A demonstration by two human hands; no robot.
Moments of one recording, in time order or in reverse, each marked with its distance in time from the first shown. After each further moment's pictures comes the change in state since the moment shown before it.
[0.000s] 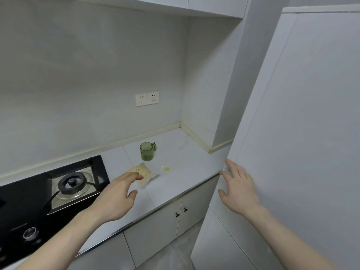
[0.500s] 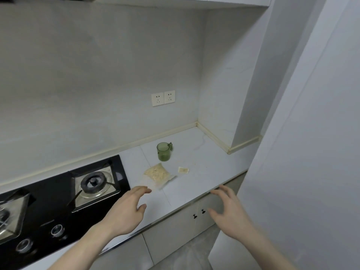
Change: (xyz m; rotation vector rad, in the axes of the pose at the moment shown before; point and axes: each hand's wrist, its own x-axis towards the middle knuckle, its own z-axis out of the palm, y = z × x) left_hand -0.006 -0.033 0.012 -0.018 -0.094 -0.097; right_hand -0.010 -0.073 0.047 0.596 -0.148 0.012
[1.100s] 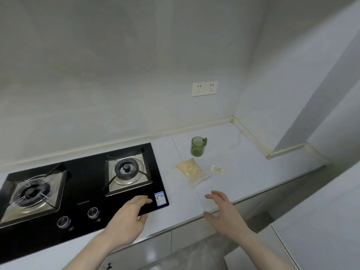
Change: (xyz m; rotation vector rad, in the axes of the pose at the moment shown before) left_hand -0.029 -0.137 -0.013 -0.105 -0.018 -0.186; right_hand 0.074 -0.090 0.121 0.049 -0.284 -0.087
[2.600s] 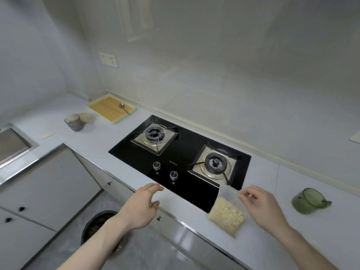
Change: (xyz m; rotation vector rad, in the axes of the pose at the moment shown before) left_hand -0.115 -0.029 0.005 -0.147 0.377 -0.705; right_hand 0.180 -0.106 0.016 -0.021 -0.255 -0.744
